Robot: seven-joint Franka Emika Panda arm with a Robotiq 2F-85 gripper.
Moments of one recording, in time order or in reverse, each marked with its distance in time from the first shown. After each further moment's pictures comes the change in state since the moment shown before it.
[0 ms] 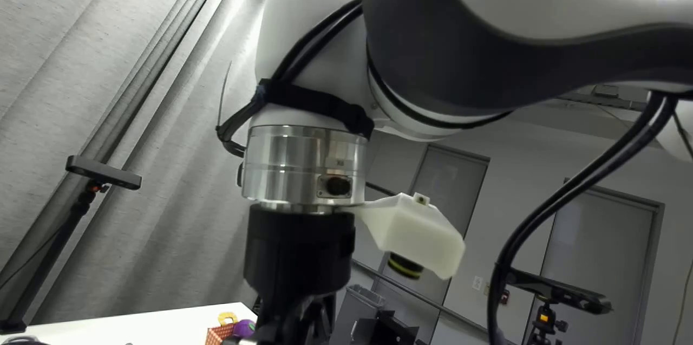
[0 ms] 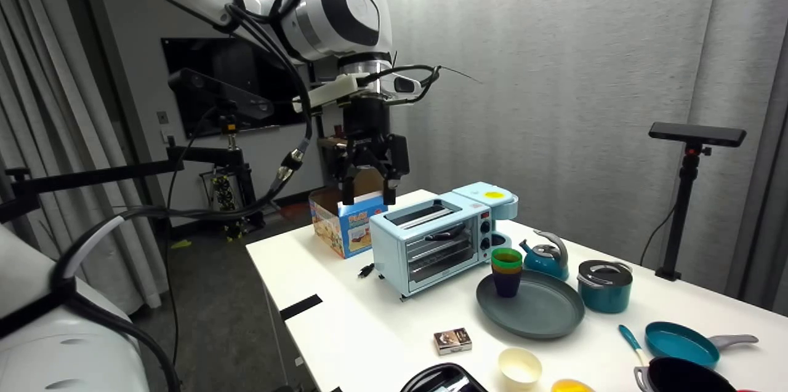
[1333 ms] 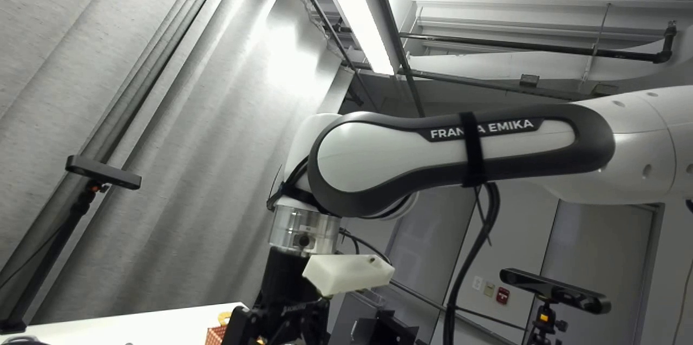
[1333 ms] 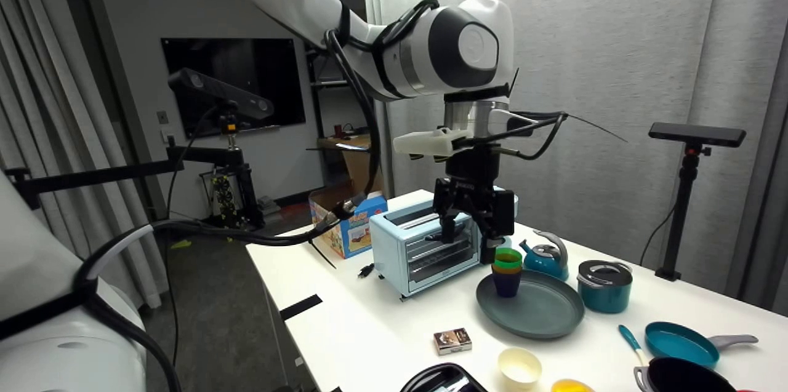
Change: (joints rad) arm -0.116 0.115 -0.246 -0.073 -0.006 0.298 0.100
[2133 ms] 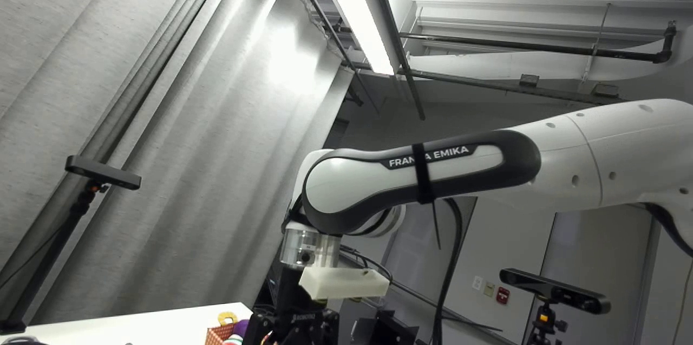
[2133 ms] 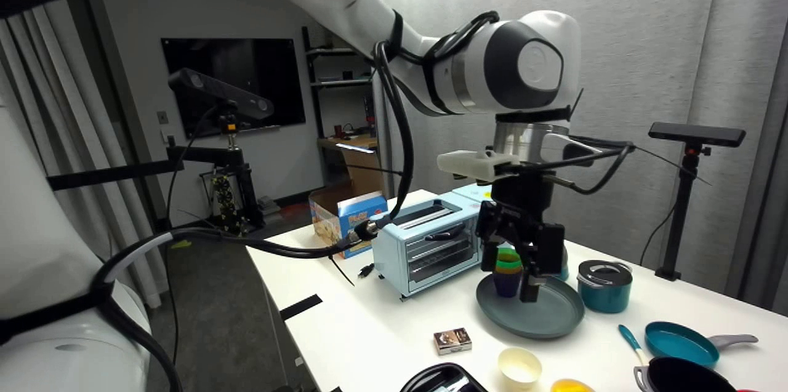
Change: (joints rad) arm -0.071 0.105 -0.081 0.045 -0.004 0.000 0.062
